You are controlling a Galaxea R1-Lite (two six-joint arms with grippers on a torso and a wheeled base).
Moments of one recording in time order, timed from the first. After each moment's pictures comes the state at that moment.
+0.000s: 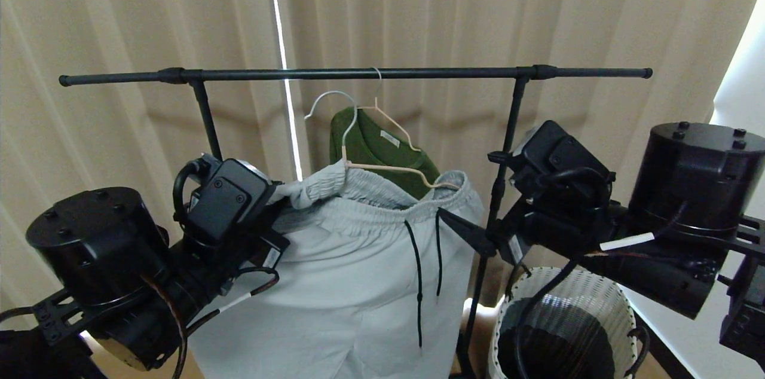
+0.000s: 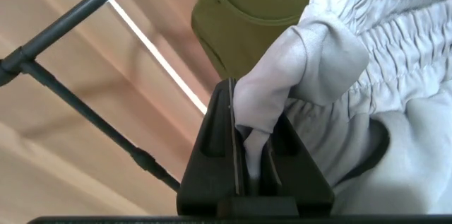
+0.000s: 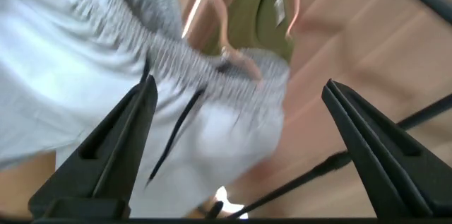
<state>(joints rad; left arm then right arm) -0.56 1.62 -0.40 -1.21 0.25 0.54 0.68 1.61 -0.73 -0.71 -0.09 -0.40</state>
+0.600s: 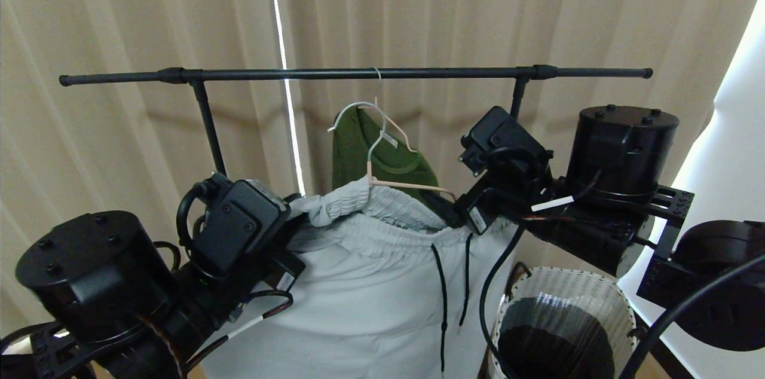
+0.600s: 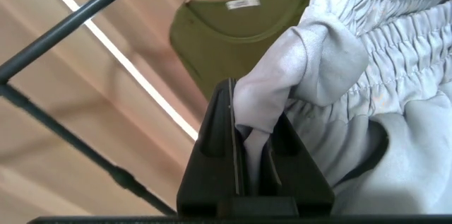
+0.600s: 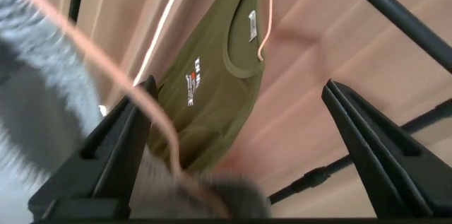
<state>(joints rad) -0.66 1.62 -0.35 -1.28 0.24 0.55 0.66 1.75 -0.89 -0.71 -0.14 -0.45</state>
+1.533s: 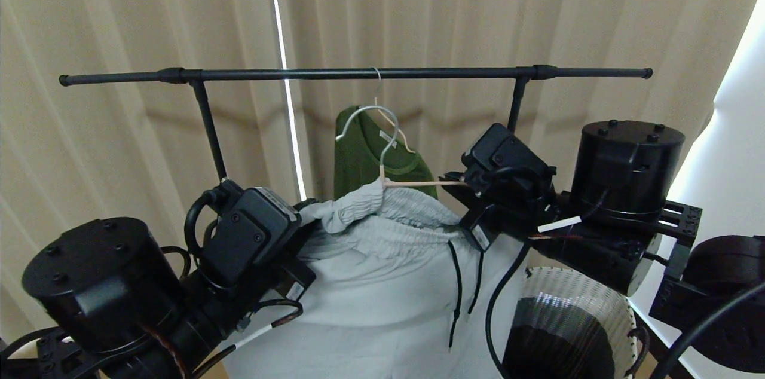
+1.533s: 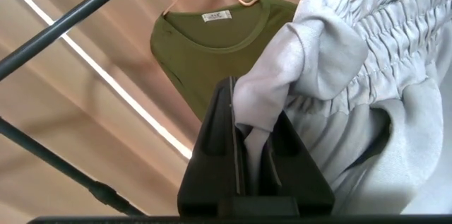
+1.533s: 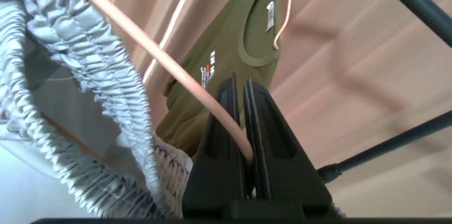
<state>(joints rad) -0.69 1.63 -0.35 -1.28 0.23 0.54 0.67 1.72 -0.82 -0.71 -0.13 -0.44</state>
